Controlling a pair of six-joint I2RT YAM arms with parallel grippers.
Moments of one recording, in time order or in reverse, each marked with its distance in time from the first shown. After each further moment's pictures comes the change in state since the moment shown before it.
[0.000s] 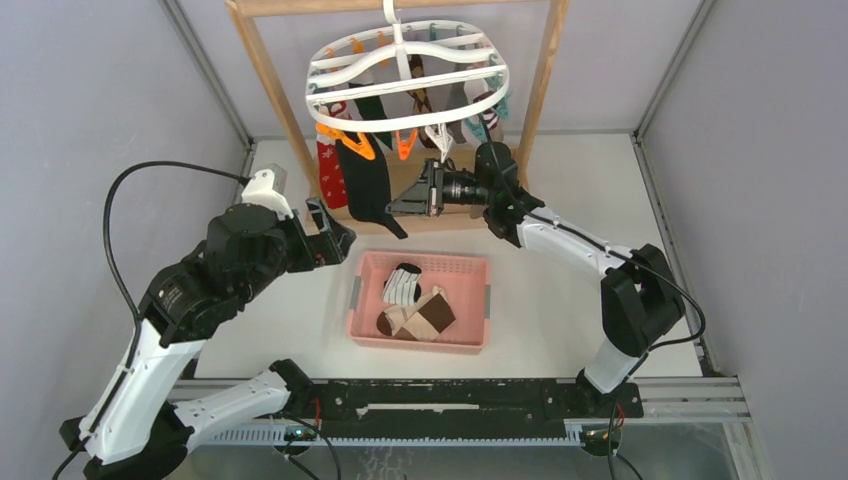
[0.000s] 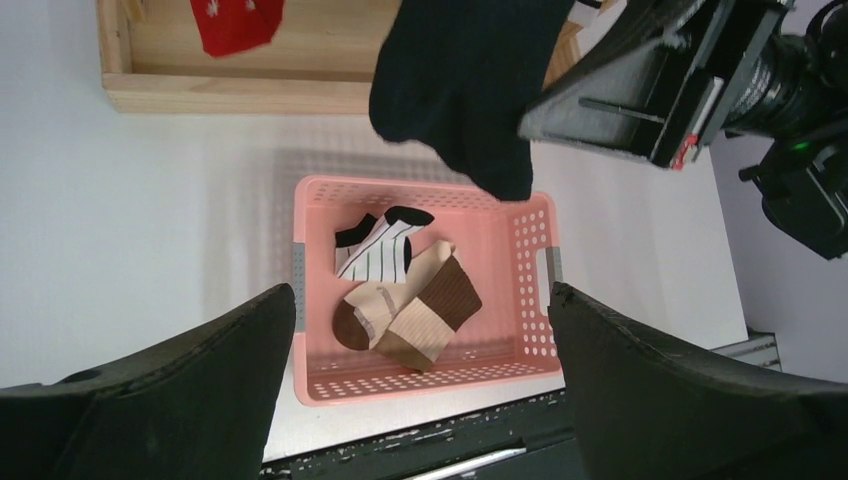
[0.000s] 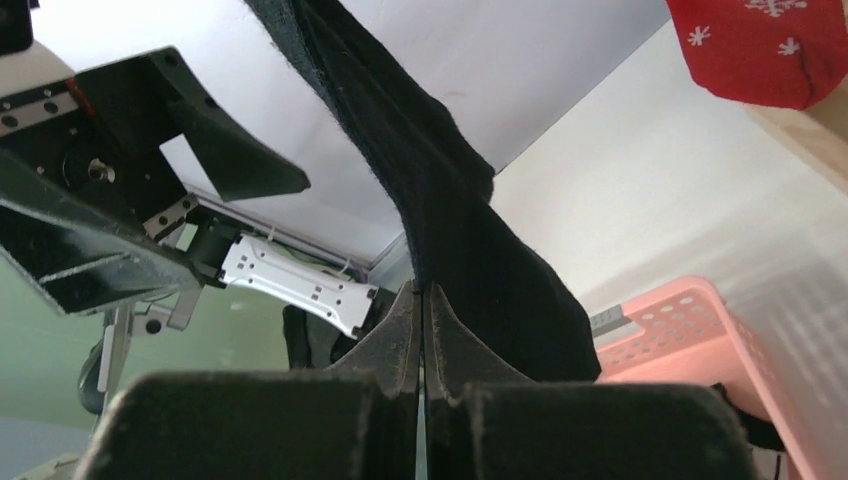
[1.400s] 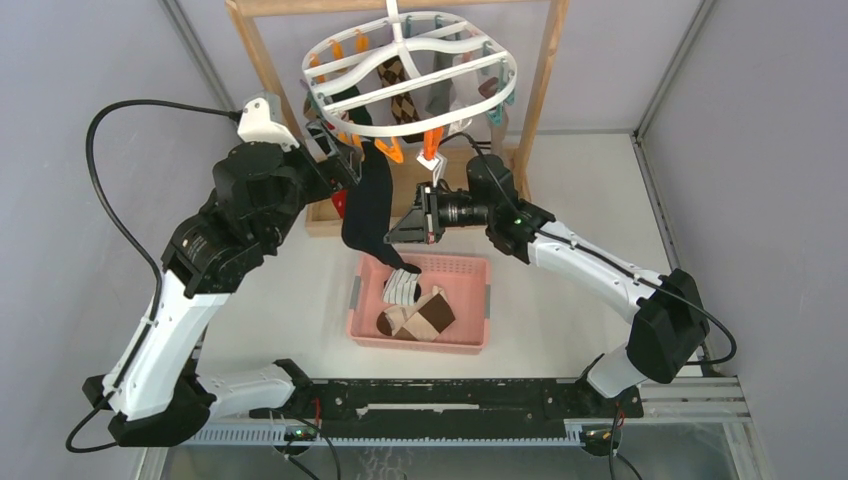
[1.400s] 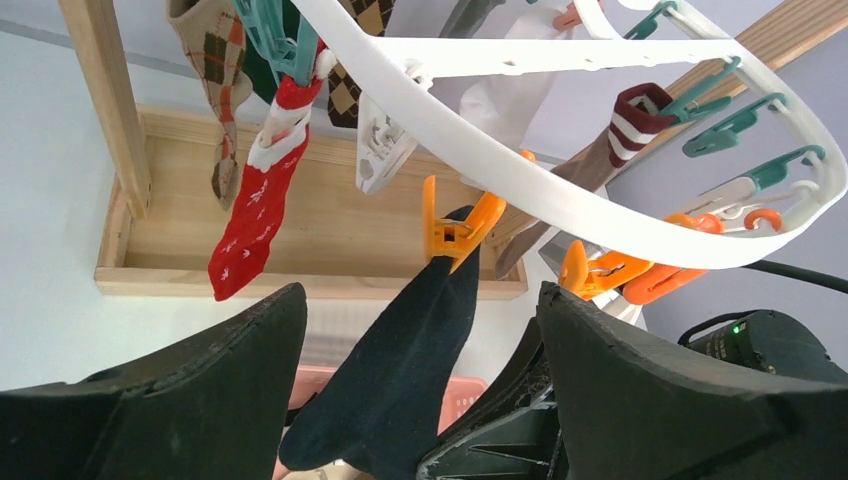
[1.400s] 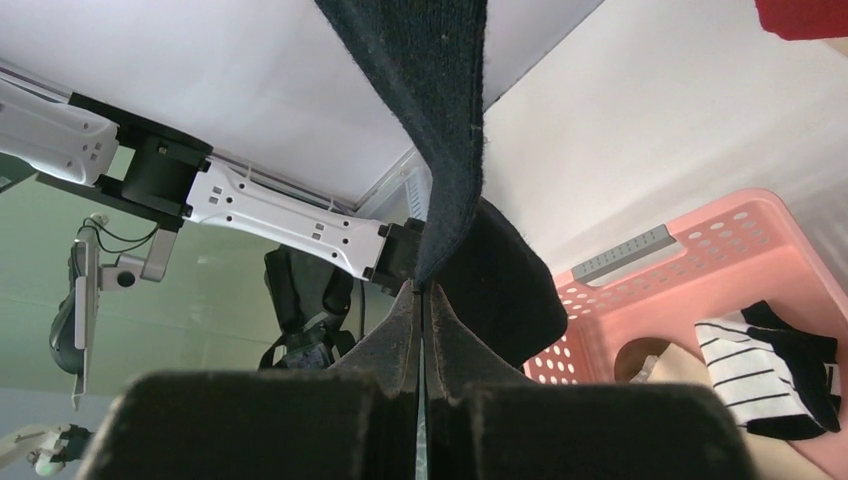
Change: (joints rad) left arm 0.001 0.246 0.276 0.265 -0.198 0.060; right arm 0.111 -0.166 -0.025 -0.345 0.065 -0.169
